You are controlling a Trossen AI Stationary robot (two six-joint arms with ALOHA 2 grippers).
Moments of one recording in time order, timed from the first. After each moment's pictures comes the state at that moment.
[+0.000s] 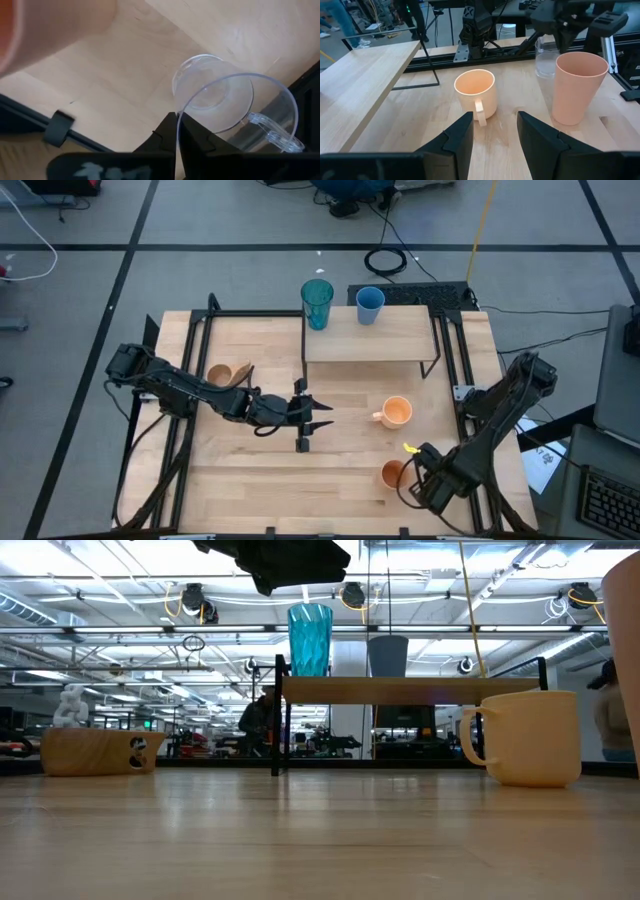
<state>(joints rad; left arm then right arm) -0.26 1.55 0.96 0.27 -0.32 0.03 0.87 1.56 1.15 -1.15 -0.11 1.81</state>
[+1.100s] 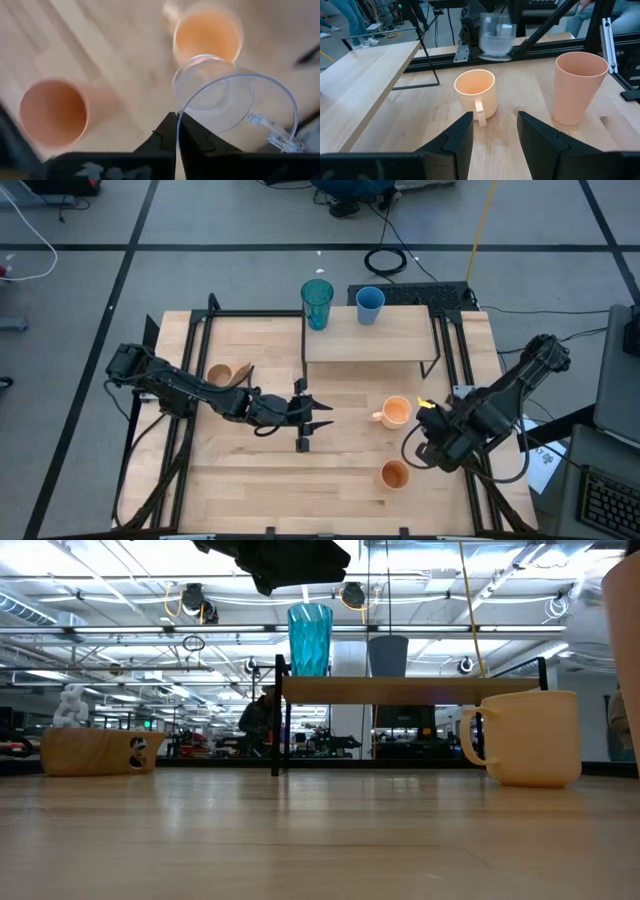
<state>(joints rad) -0.26 1.55 0.96 0.27 -0.32 0.03 0.73 1.29 1.26 -1.44 0.33 1.33</state>
